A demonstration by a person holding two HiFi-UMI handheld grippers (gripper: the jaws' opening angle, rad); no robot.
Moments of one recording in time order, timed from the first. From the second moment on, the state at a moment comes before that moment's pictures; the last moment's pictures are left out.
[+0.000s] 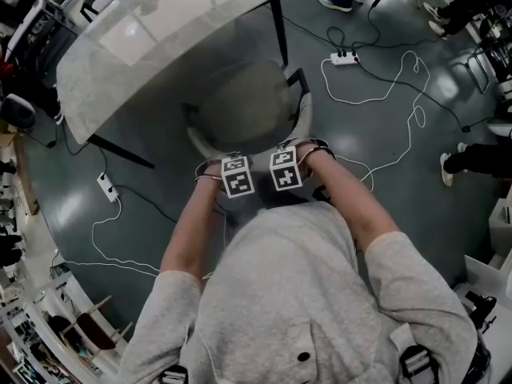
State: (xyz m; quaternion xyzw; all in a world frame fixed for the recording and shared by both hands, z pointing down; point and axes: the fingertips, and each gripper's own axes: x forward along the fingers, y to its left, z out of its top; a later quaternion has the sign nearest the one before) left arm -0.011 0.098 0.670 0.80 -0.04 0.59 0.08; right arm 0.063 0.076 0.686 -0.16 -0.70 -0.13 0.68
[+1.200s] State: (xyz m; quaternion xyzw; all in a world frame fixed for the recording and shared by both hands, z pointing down) left arm 0.013 0.188 0.670 0.80 -0.03 0.59 0.07; right arm 0.088 0.167 0.685 -0.16 -0.70 -0.12 0.69
